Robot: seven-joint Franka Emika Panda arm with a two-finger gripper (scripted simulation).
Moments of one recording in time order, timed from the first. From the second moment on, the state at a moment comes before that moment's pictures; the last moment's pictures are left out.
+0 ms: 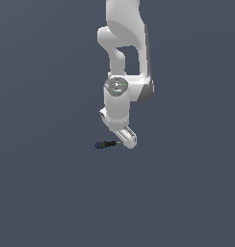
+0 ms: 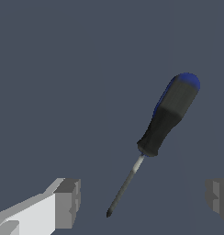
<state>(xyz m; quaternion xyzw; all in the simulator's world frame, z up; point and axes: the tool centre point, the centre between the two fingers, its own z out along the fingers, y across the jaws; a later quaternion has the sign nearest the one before) -0.016 0.004 0.101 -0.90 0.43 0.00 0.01</state>
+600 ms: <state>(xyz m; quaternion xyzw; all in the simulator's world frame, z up) -0.027 -0.007 0.076 -0.82 0.58 0.00 0.00</state>
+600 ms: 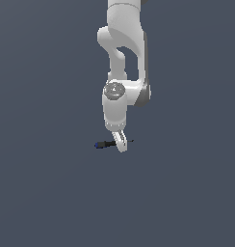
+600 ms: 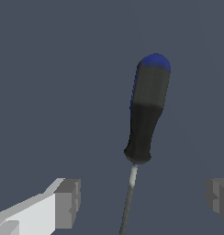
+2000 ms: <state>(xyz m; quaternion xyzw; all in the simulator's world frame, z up) -0.034 -0.014 0.024 -0.77 0.64 0.00 0.00</state>
